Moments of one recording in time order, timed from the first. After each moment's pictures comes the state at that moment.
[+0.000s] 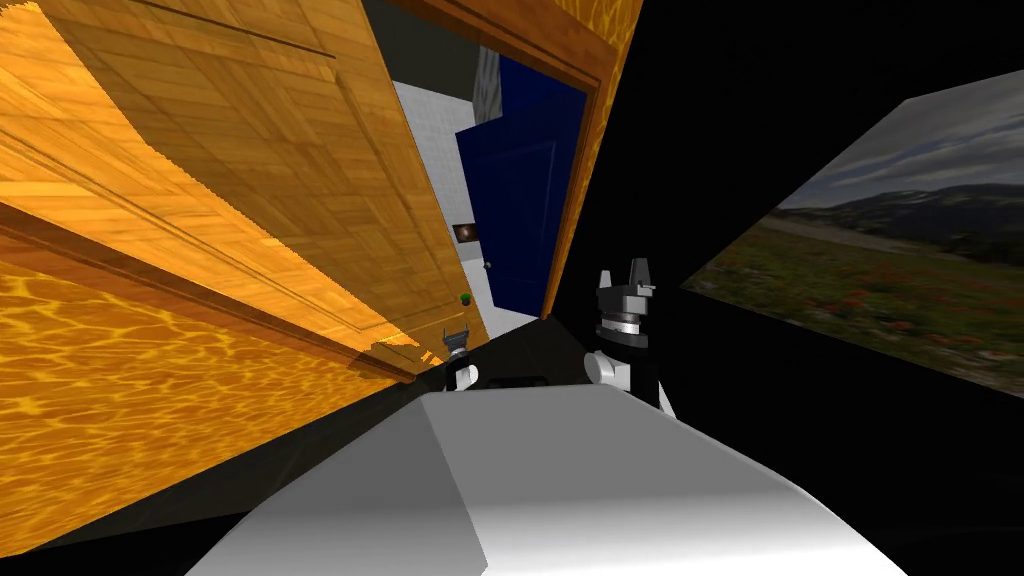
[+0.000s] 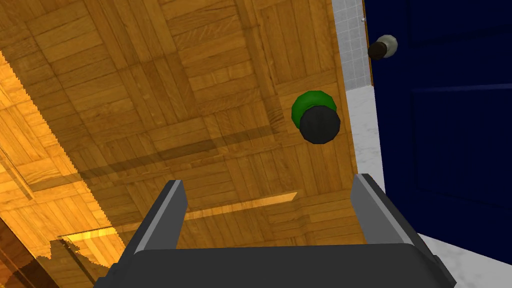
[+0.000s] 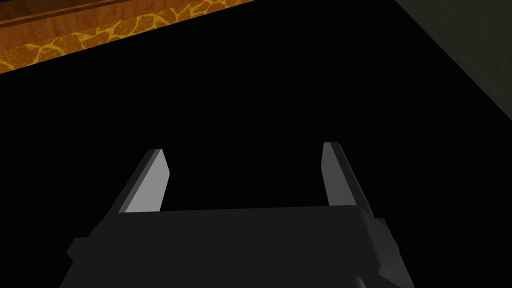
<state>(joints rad) 0.11 0.04 -0.02 -1.09 0.60 -0.82 0.87</state>
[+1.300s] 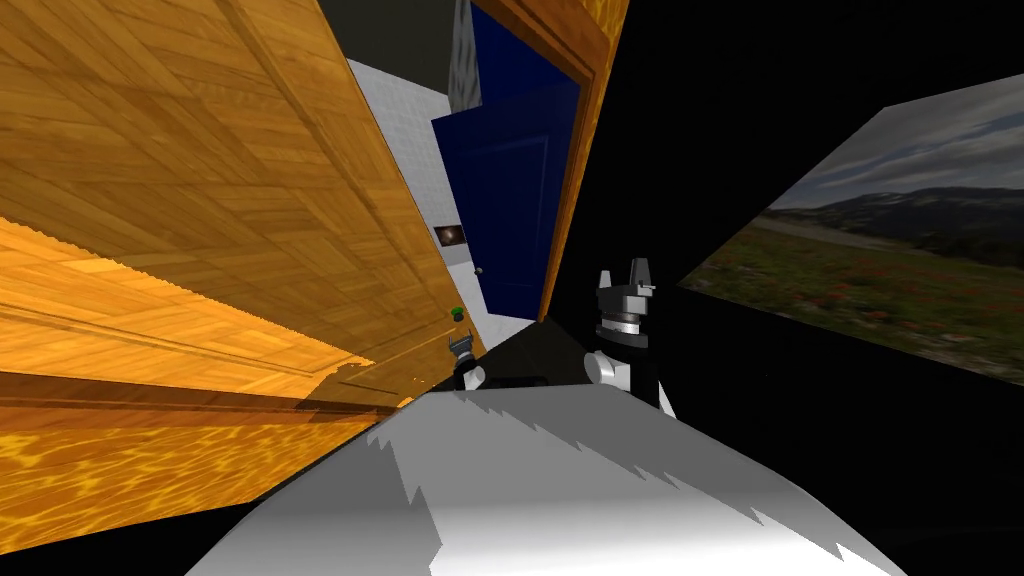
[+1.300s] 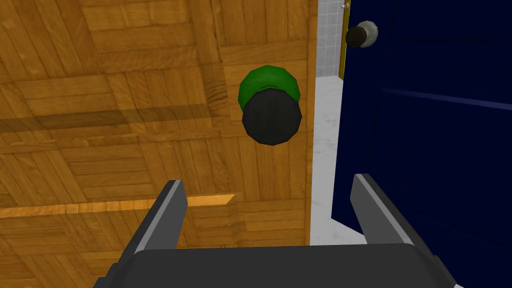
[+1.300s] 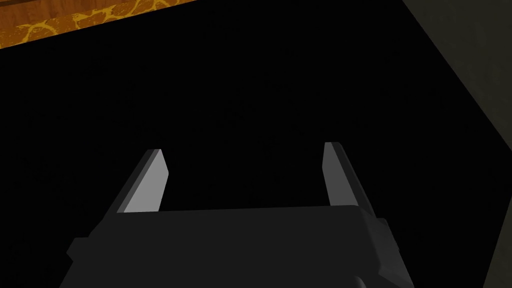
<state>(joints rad) 0.04 -0.02 -0.02 -0.88 0.69 -0.90 1.02</state>
